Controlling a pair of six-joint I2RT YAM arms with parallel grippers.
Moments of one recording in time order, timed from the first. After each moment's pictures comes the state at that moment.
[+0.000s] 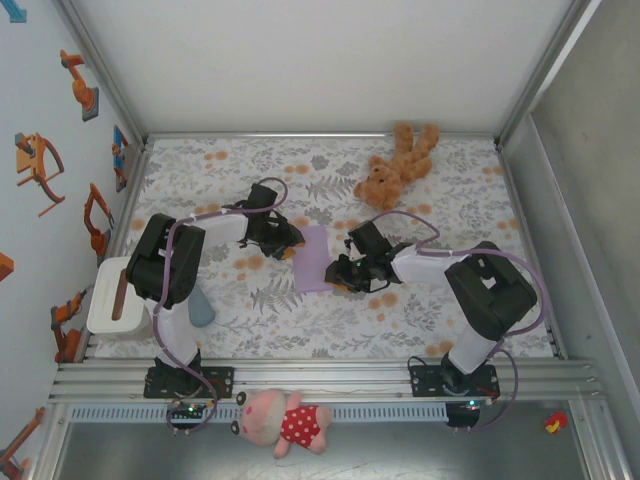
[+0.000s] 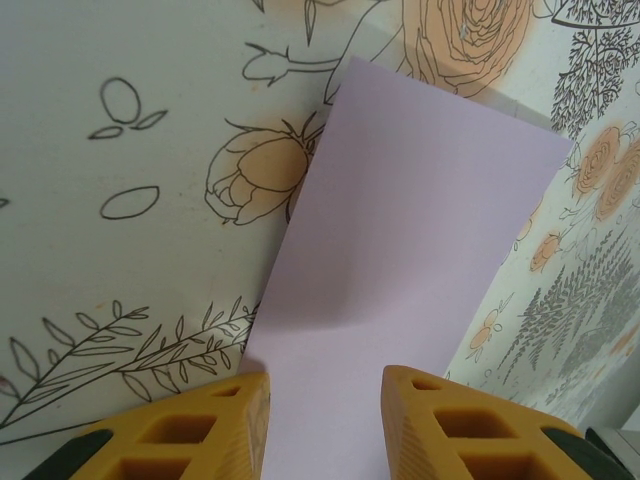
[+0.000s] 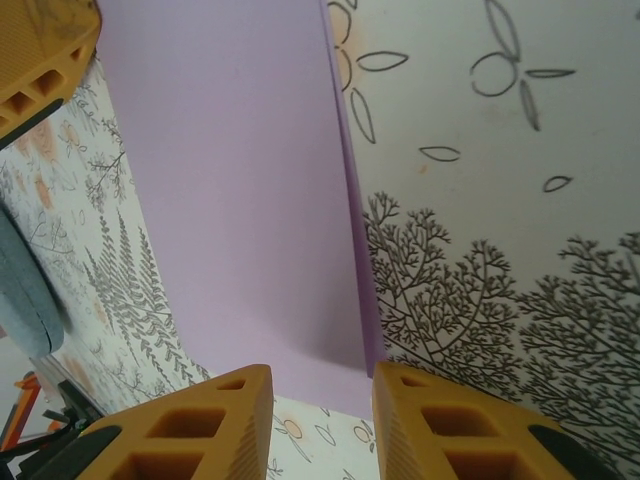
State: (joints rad) left arm -0.49 1.92 1.12 -0.36 0.46 -0.91; right arm 0.68 1.68 0.79 -0.12 -0.50 0.92
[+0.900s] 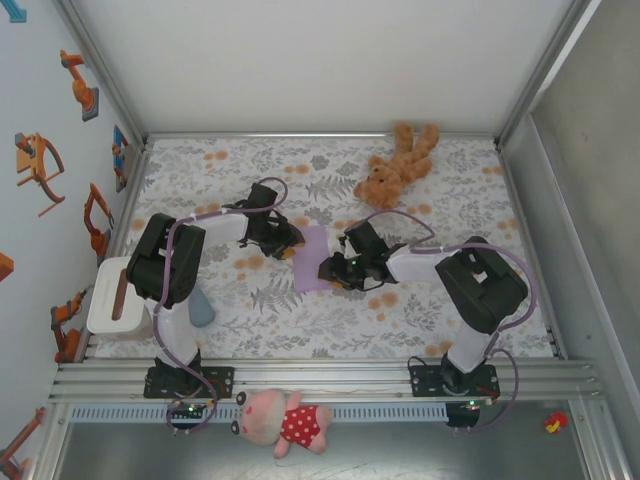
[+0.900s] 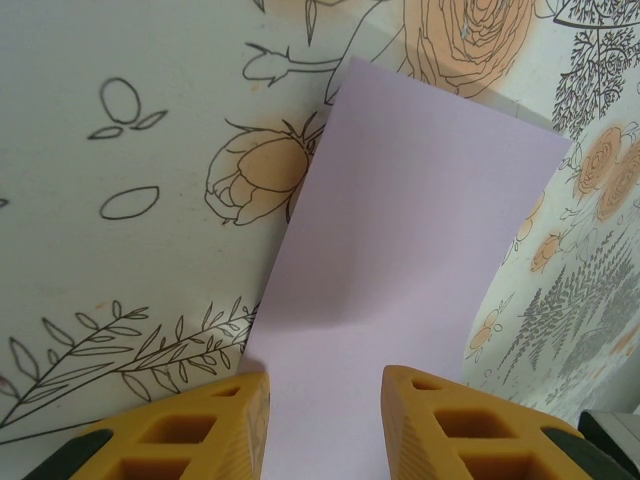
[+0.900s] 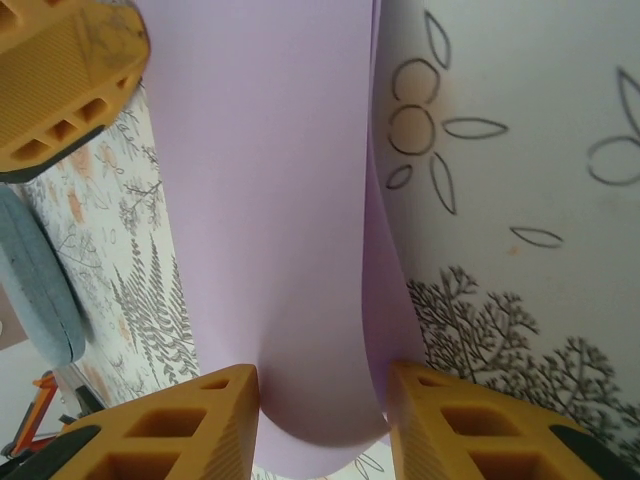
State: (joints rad) left arm -0.49 1.92 1.13 -0.37 0.46 -0.91; right arm 0.68 1.75 0.80 0.00 -0.50 0.93
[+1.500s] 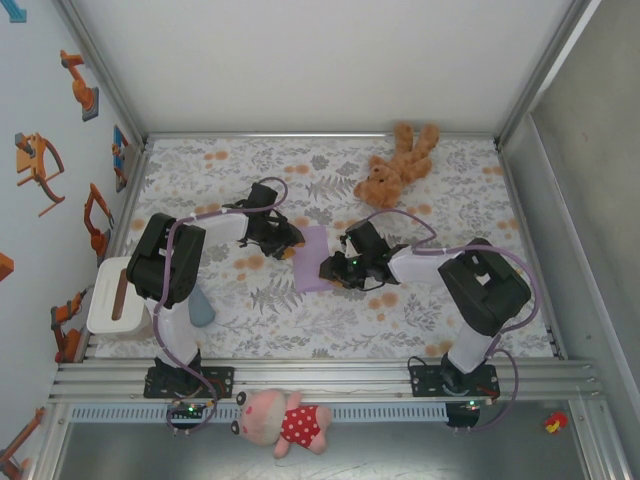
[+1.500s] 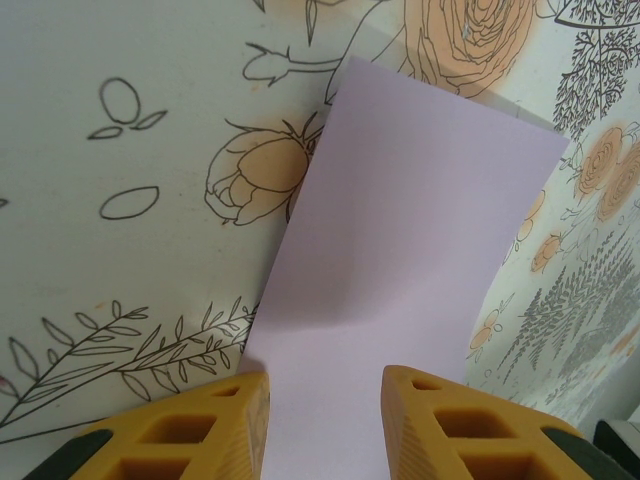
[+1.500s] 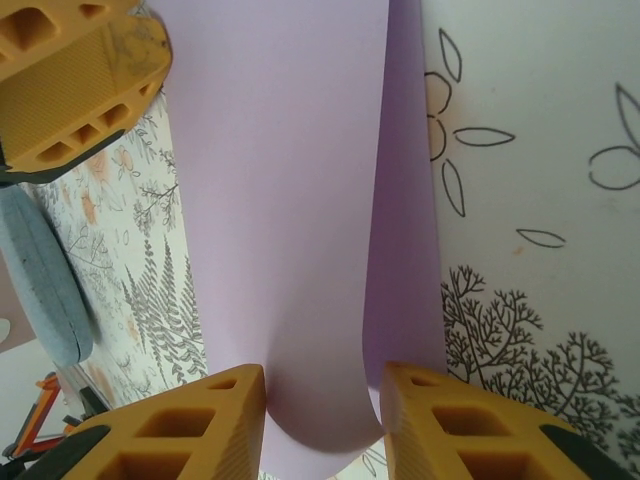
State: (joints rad) left arm -0.49 1.92 1.13 -0.37 0.47 -0.91; right arm 0.68 1.72 0.78 0.01 -0.50 0.93
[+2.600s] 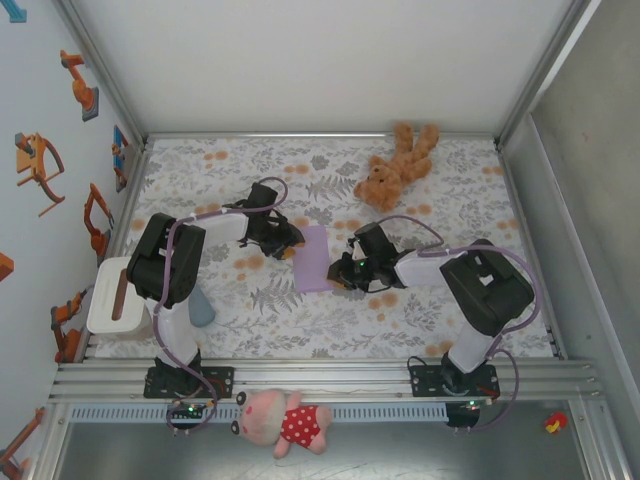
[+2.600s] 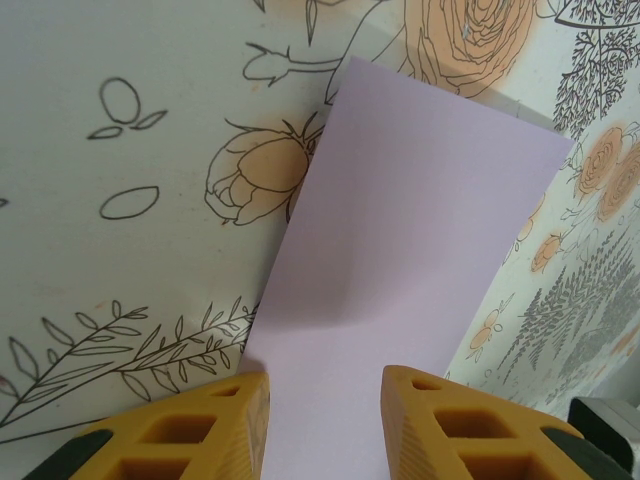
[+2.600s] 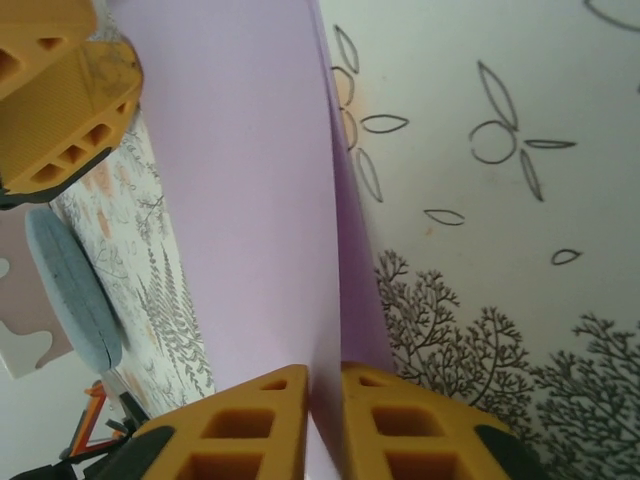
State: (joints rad) left arm -0.49 1.92 1.13 -0.37 0.47 -0.92; right arm 0.64 1.70 0.71 0.11 -0.55 1.02
